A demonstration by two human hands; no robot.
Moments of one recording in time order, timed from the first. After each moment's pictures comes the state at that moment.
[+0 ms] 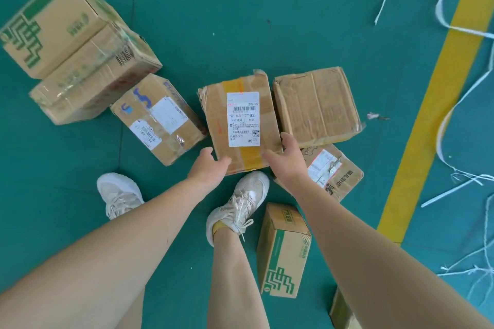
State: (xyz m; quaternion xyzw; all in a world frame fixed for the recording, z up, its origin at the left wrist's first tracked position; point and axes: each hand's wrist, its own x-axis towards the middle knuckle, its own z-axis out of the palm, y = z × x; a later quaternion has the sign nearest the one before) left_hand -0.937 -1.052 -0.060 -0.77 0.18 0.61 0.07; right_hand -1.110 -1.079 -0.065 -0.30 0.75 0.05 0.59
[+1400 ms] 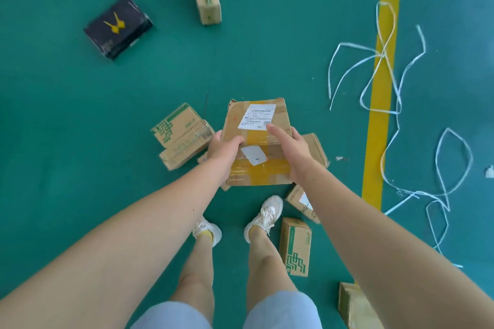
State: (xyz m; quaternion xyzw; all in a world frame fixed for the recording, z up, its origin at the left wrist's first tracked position) left_hand -0.865 -1.158 0.336 -0.78 0.11 0.58 -0.20; right_hand -1.010 -1.169 0.342 -0.15 0.72 -0.17 0.65
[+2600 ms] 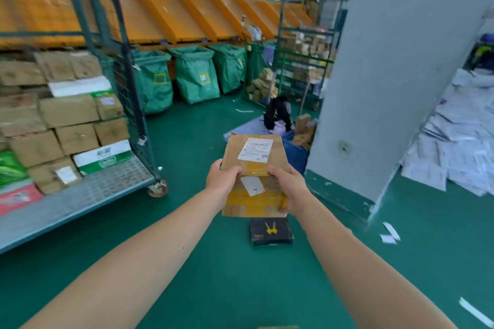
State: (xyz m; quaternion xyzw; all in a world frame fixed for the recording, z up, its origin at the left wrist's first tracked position) left_hand -0.405 -1.108 0.734 -0.73 0.13 0.30 -0.60; right_hand -0.525 -1.199 0.739 -0.52 0.46 -0.24 0.68
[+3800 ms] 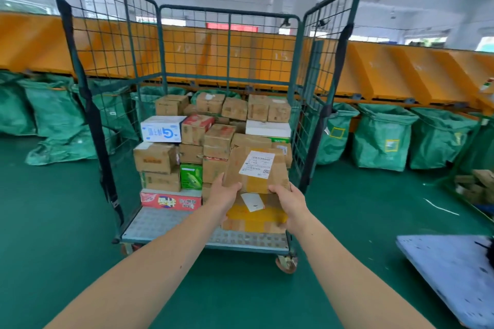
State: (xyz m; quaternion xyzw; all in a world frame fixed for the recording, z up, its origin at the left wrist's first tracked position) left_hand 0.091 -0.976 0.764 -0.71 -0.15 0.04 -0.69; right_hand 0.073 -1.129 0.766 -0.65 0.20 0.01 0.73
